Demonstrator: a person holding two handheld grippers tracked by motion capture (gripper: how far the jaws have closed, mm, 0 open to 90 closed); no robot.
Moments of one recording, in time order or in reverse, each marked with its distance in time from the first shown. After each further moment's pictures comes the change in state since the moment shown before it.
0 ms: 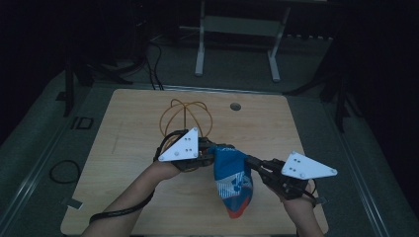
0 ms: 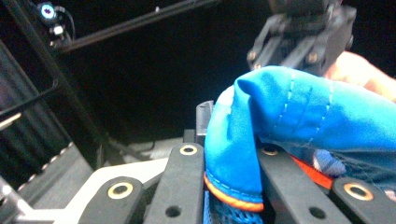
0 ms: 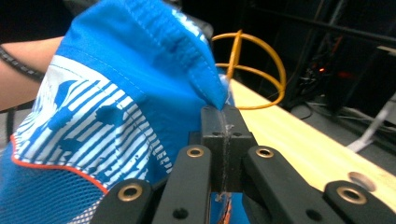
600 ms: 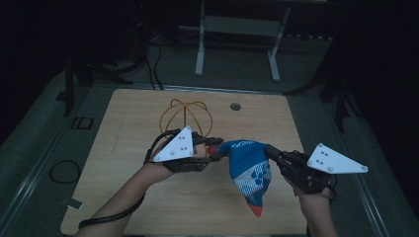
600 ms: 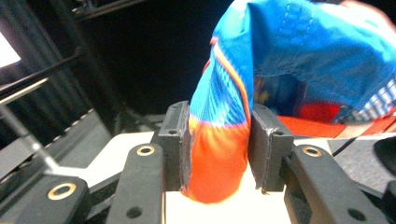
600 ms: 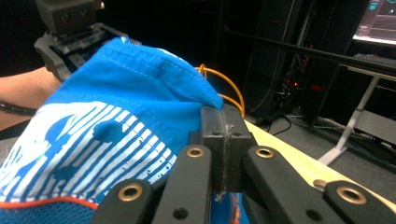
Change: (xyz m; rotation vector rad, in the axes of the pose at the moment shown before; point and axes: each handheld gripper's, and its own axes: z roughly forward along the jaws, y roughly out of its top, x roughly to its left) left arm -0.005 0.008 -0.022 0.128 0.098 -0.050; right arm -0.018 0.018 -0.030 -0.078 -0.070 0.033
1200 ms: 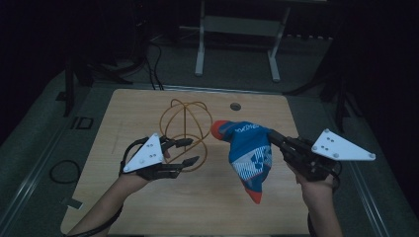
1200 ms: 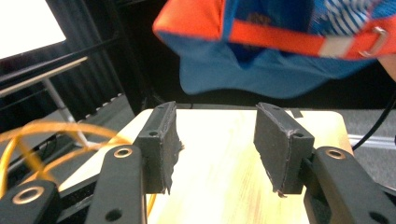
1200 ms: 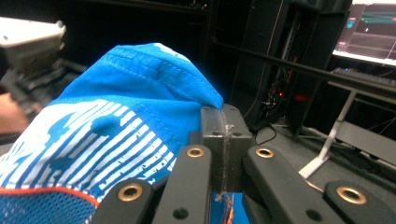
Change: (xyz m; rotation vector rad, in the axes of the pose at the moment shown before) left arm -0.006 -0.041 -0.054 0.000 0.135 -0.091; right arm -0.012 0.029 0.006 -0.031 -0.050 -0.026
